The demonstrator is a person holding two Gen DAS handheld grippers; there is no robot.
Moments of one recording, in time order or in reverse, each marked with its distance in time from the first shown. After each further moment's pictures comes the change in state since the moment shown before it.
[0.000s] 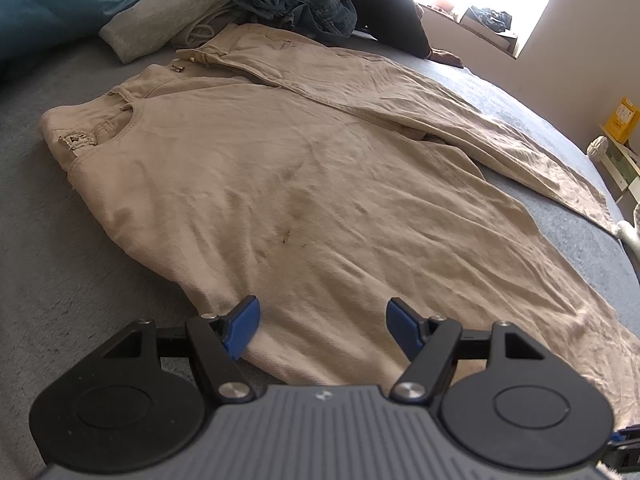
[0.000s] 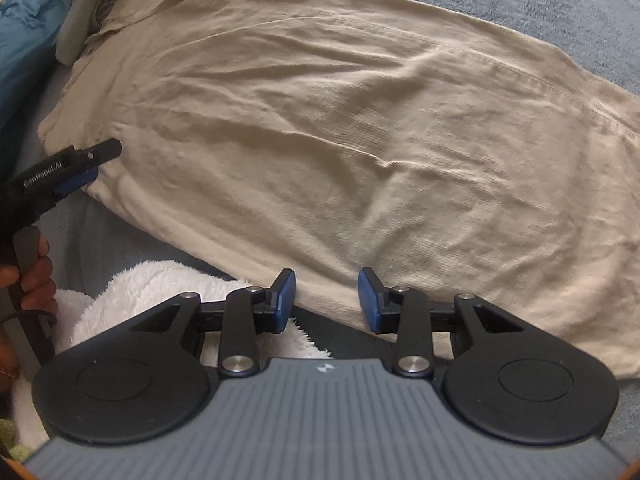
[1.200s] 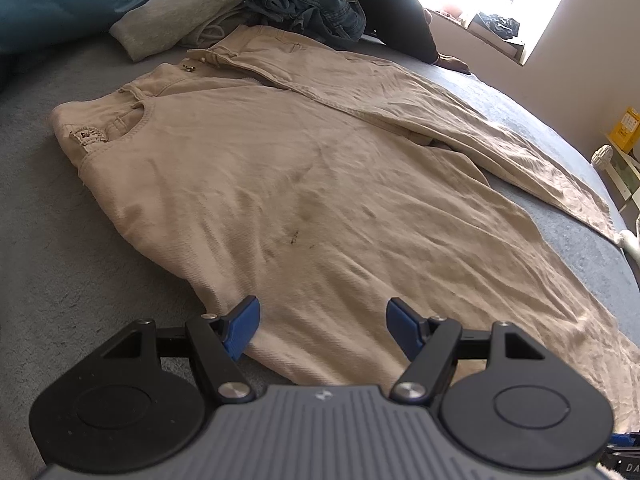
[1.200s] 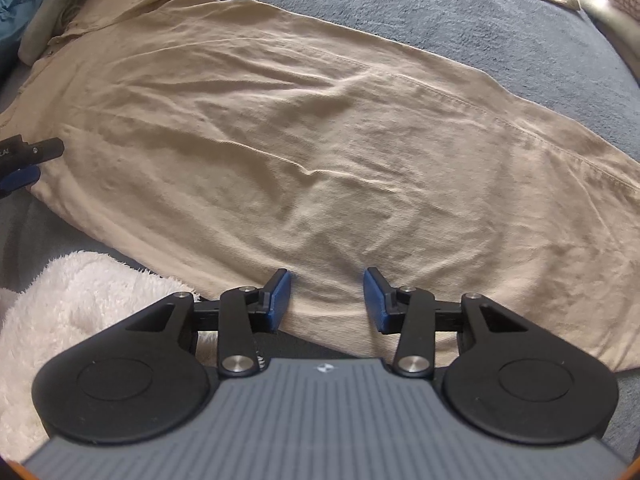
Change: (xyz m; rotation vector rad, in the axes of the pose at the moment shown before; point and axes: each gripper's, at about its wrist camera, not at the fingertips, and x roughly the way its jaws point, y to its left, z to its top) left arm -0.004 0.005 -0.001 -0.026 -0.007 0.006; right arm -0.007 -0.010 -0.017 -0.028 -0.119 -0.197
